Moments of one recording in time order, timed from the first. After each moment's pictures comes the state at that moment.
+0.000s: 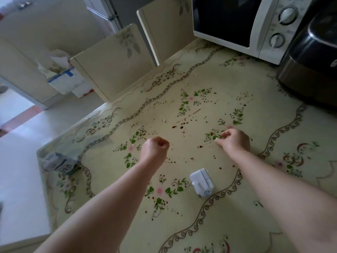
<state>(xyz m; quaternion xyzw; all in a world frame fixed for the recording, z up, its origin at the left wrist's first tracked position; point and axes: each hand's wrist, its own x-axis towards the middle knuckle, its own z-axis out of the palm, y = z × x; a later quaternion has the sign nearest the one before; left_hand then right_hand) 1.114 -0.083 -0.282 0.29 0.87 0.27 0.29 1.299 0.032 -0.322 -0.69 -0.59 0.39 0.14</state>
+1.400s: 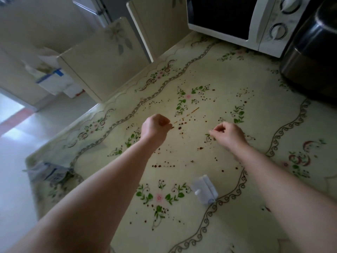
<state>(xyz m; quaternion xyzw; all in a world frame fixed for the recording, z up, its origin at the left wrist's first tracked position) 1.087 -0.018 -0.279 0.39 0.85 0.26 0.23 1.285 0.044 -0.310 -0.62 -0.63 0.46 0.13</state>
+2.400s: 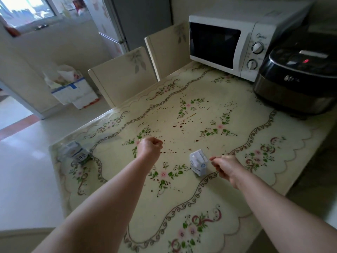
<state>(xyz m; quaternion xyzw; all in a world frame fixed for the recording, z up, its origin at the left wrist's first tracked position) 1.123 -0.155 -0.242 0.28 0.85 0.34 0.30 1.343 -0.097 -0.276 -0.63 -0.42 0.63 0.15</state>
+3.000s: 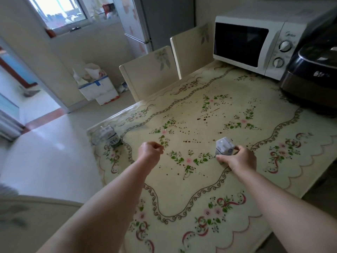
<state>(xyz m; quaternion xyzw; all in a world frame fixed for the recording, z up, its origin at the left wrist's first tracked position) 1.073 -0.264 -0.235 0.25 0.86 0.34 0.28 1.305 -0.161 -0.262 -0.68 -0.59 0.39 0.20</state>
